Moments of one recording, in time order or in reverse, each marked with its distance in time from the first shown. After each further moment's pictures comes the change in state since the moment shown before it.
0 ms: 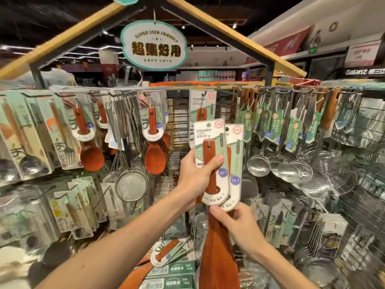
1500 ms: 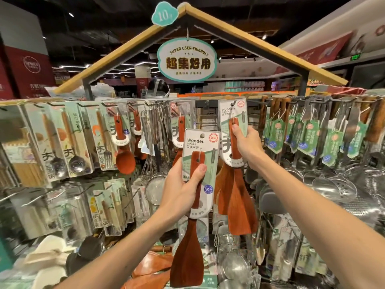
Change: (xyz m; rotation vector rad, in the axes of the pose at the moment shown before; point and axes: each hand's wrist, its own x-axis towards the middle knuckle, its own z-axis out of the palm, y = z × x) left_hand -0.039 0.019 -0.075 0.323 0.145 0.285; right_hand 0.198 -0.063 0.005 -0.137 0.289 -0.005
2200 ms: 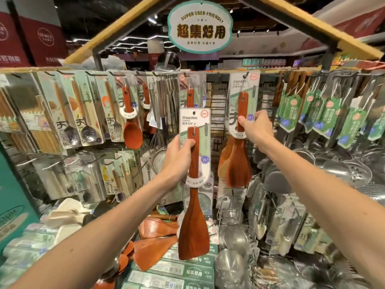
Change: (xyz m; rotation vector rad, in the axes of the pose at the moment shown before) left_hand 0.015 -0.011 -0.003 0.001 0.123 -0.277; right_hand 0.009 0.030 -0.002 -0.406 0.015 0.033
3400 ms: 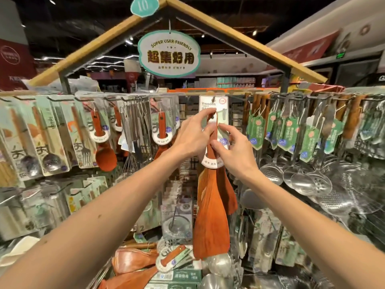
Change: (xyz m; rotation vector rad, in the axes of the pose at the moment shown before) left_hand 0.072 0.067 0.079 0.524 -0.185 0.484; right_hand -0.068 -0.016 -0.046 0.182 -0.016 -0.415
